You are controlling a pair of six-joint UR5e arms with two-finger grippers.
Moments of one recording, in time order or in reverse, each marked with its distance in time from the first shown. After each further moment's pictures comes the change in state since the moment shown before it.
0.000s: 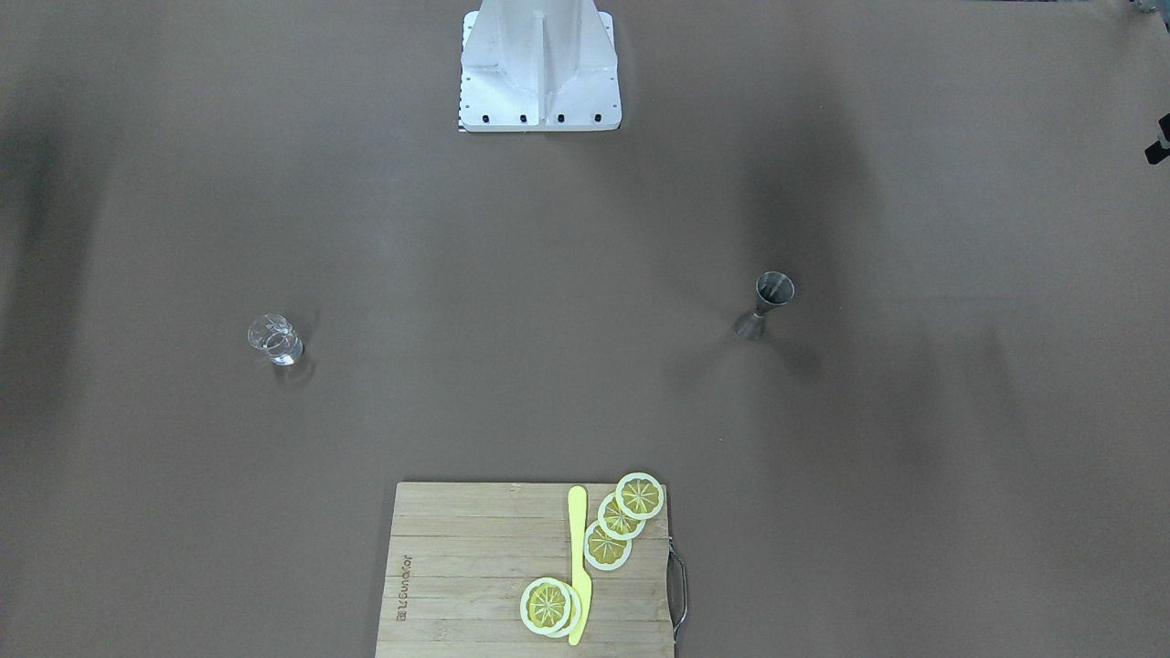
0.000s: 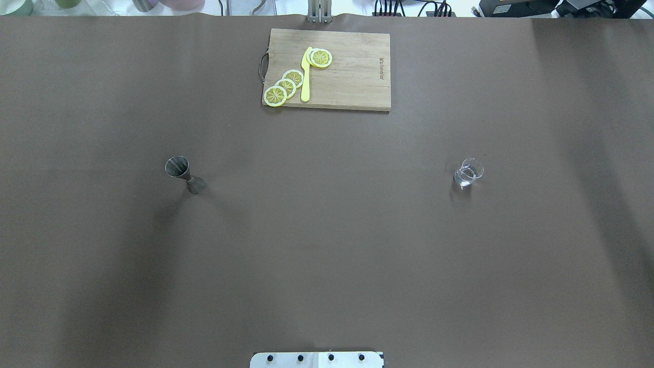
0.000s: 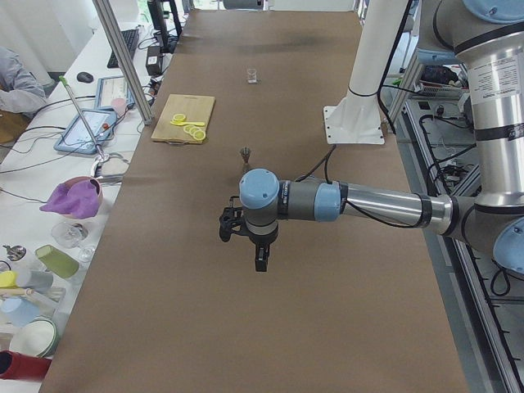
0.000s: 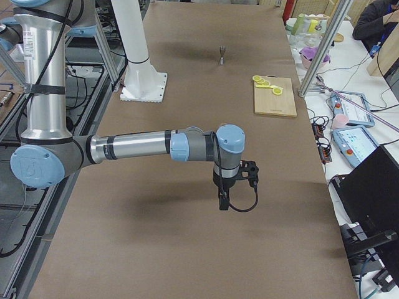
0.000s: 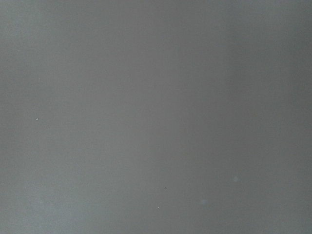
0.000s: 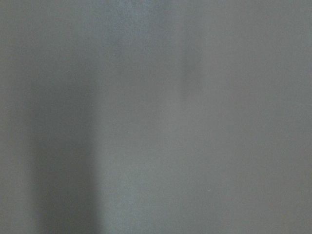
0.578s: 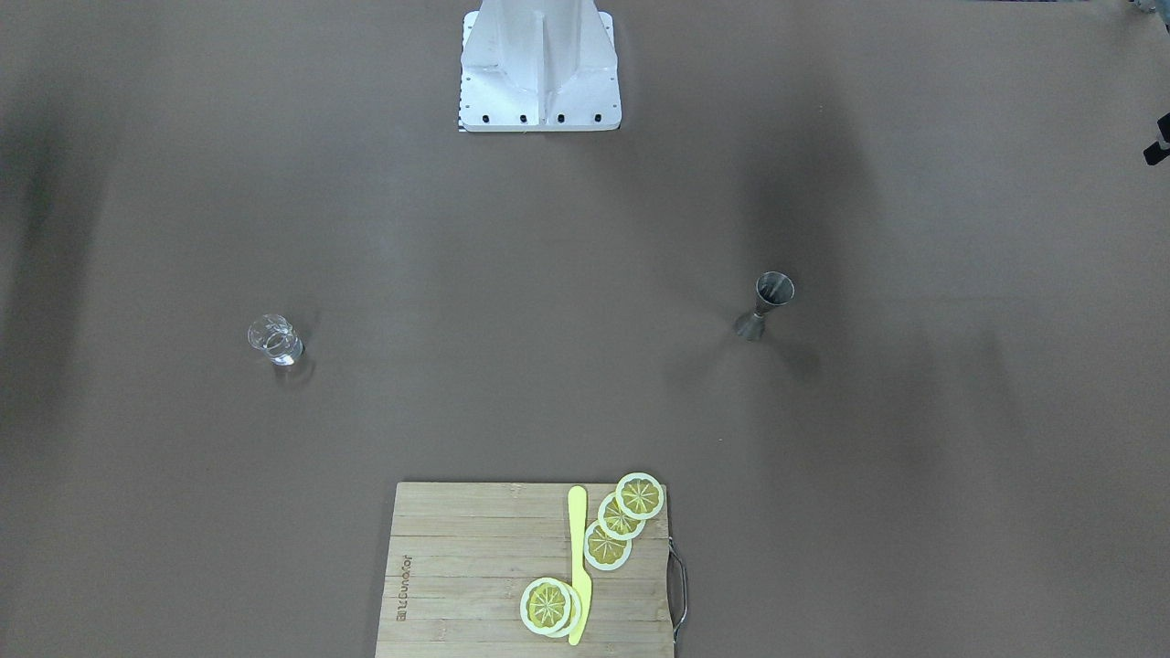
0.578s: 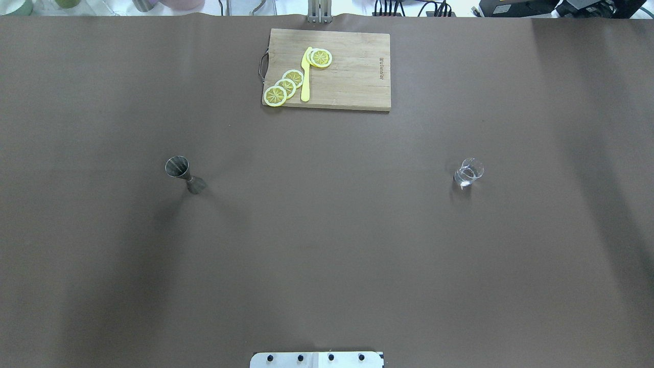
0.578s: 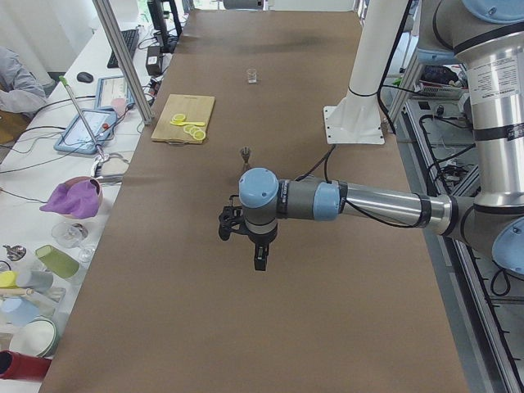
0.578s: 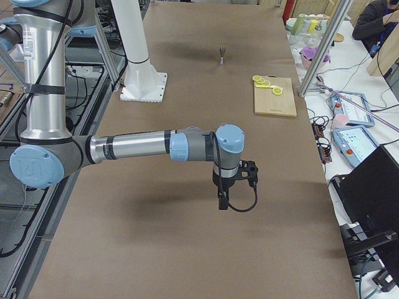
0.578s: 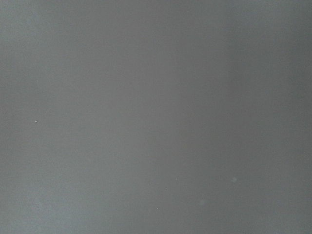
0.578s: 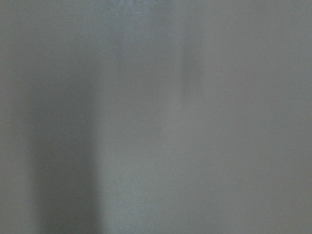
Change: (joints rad) left arm 0.004 -0.002 0.001 -0.001 0.000 0.004; right arm 0.000 -0.002 0.002 -0.001 0.003 0.002
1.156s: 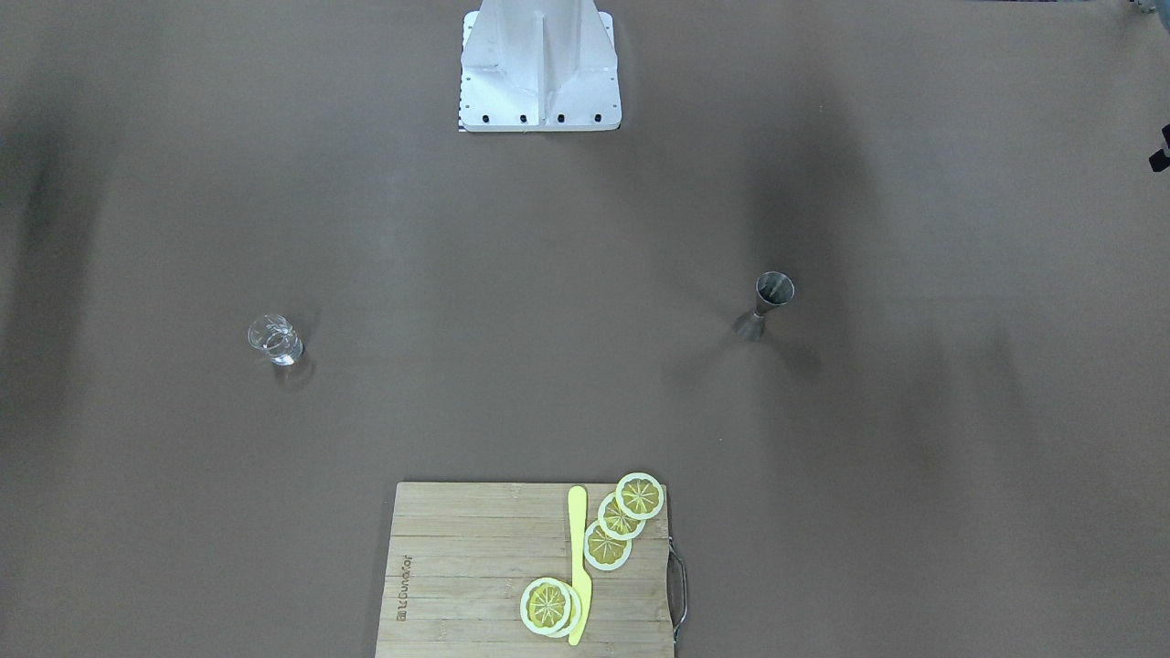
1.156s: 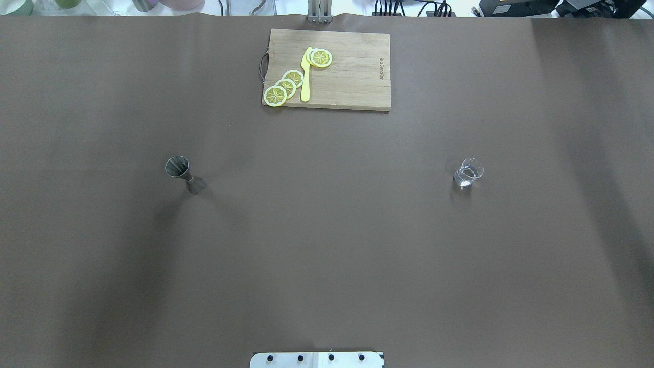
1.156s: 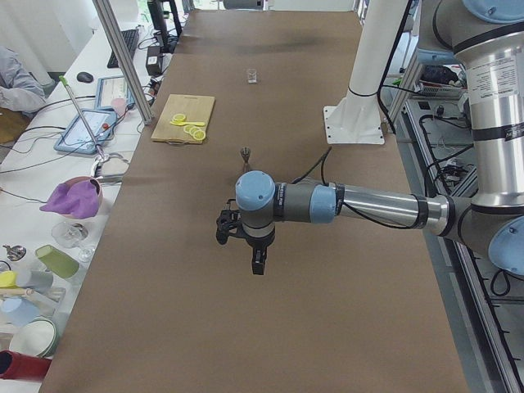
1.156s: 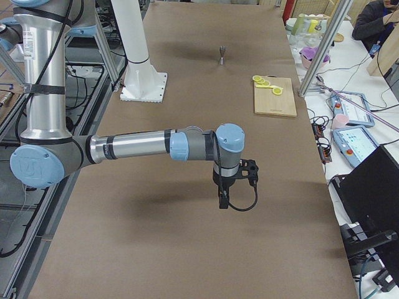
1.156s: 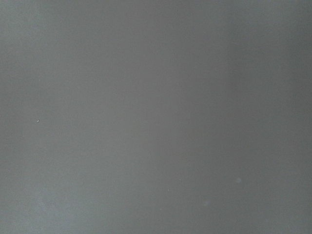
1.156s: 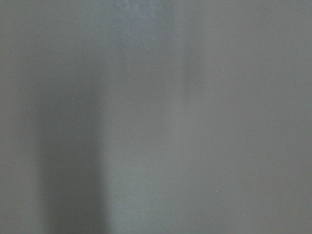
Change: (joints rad) left arm 0.000 -0.021 0.032 -0.002 0.036 0.001; right arm -0.002 0.009 0.013 0.002 0.046 0.007
